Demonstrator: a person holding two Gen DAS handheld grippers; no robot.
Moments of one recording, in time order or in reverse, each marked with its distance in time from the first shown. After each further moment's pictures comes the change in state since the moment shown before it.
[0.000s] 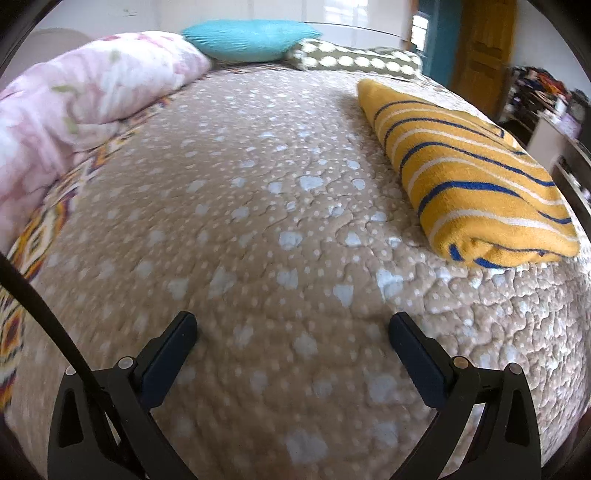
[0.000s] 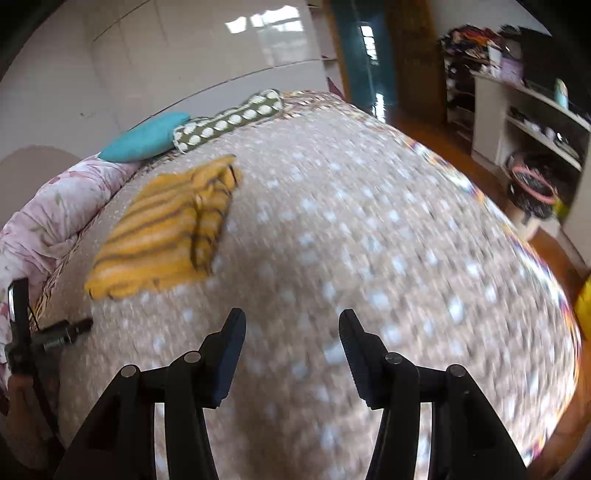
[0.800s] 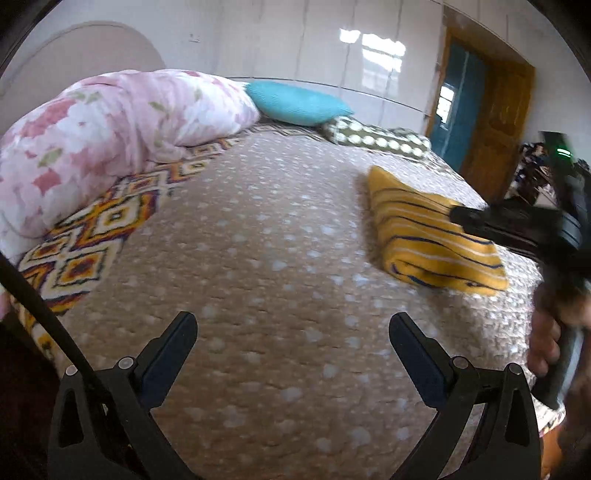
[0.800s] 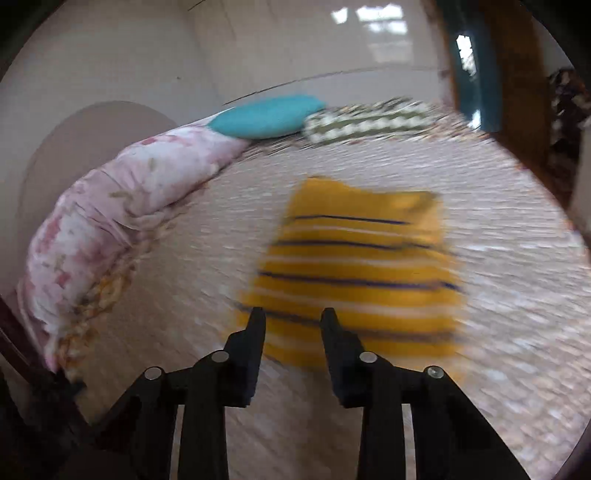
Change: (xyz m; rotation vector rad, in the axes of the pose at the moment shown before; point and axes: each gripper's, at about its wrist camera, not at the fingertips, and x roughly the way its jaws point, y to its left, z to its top) left arm -0.133 0.034 -0.057 -0.182 -0.244 0.003; right arm 0.059 0.201 0.070 -0.235 0.049 0.342
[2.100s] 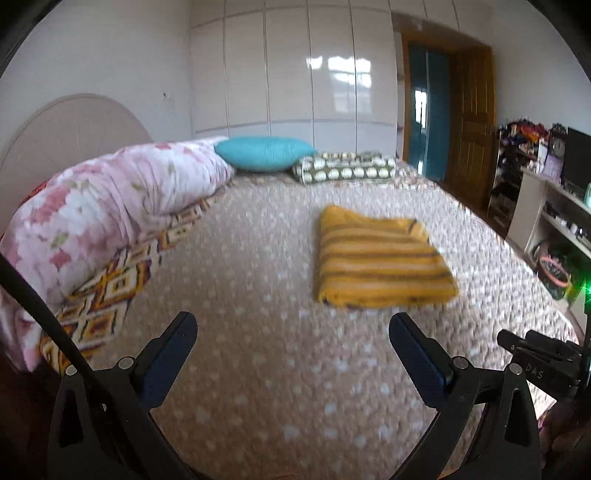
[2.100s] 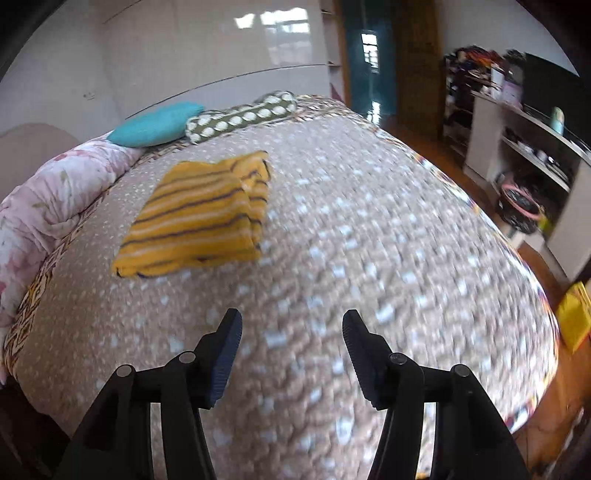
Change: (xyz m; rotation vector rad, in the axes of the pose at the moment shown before) left arm -0.070 -0.098 0.003 0.184 -0.128 0.028; right arm -0.122 -0.063 -0.122 0.167 -0.032 -0.437
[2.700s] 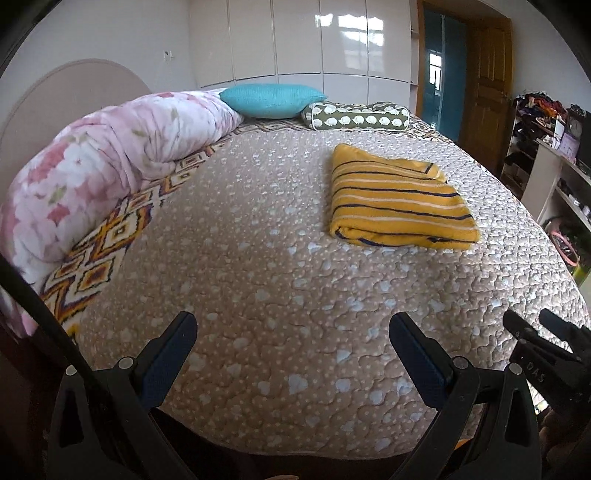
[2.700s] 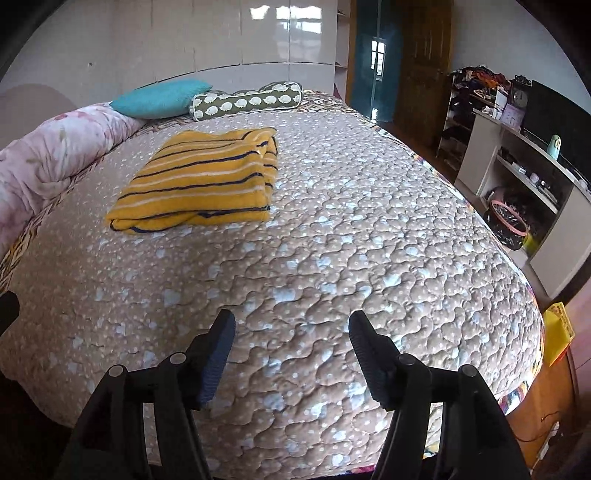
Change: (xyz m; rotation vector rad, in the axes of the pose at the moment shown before) left arm 0.029 0.005 -0.033 -0.022 0.182 0.029; right arm 0.006 0.028 -0.029 -0.113 0.018 -0.075
